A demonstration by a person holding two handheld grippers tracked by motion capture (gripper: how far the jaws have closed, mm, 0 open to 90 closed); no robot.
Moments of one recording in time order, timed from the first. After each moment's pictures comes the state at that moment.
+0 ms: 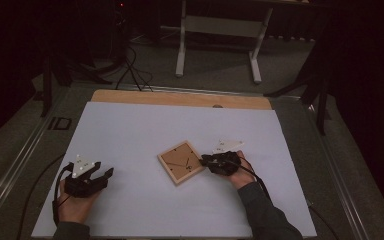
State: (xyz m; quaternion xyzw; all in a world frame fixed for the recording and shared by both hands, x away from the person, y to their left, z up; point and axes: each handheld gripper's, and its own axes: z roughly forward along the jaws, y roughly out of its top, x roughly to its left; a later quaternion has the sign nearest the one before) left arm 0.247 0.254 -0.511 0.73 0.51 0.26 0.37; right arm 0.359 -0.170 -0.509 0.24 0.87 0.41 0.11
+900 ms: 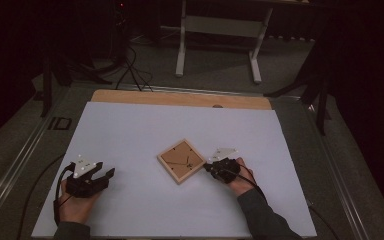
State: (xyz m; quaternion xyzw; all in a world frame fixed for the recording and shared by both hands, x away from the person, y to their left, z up) left arm 0.247 0.252 -0.511 0.74 0.50 0.26 0.37; right arm 0.345 -0.166 -0.522 0.26 0.89 0.33 0.15
